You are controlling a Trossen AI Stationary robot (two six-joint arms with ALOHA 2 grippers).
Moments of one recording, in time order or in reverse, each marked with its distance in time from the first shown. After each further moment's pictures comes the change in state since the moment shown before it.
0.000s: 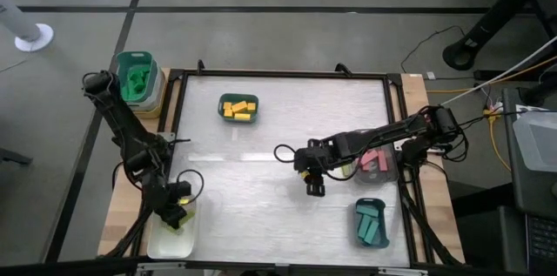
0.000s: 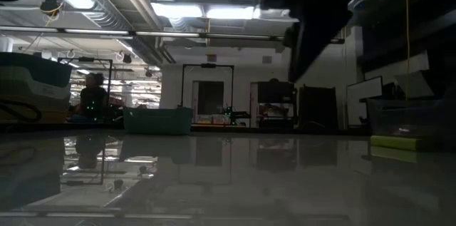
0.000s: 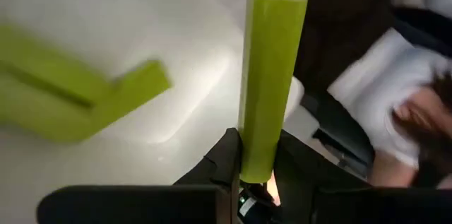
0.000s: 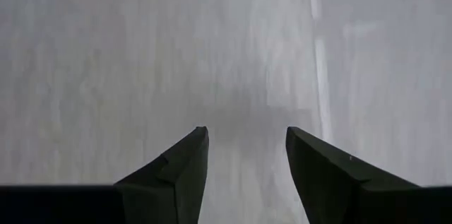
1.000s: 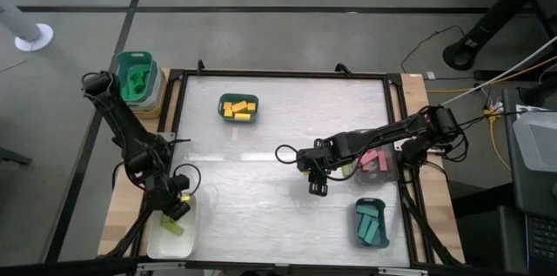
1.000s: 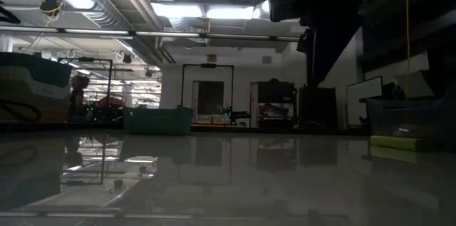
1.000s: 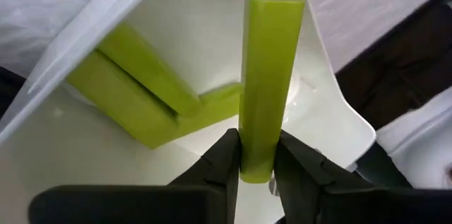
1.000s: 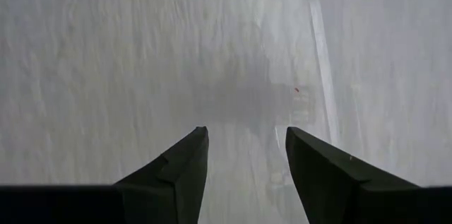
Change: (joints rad) left arm -0.004 0.019 0.000 -0.186 -0.008 -0.107; right arm 0.000 0.001 0.000 -0.104 0.000 0.101
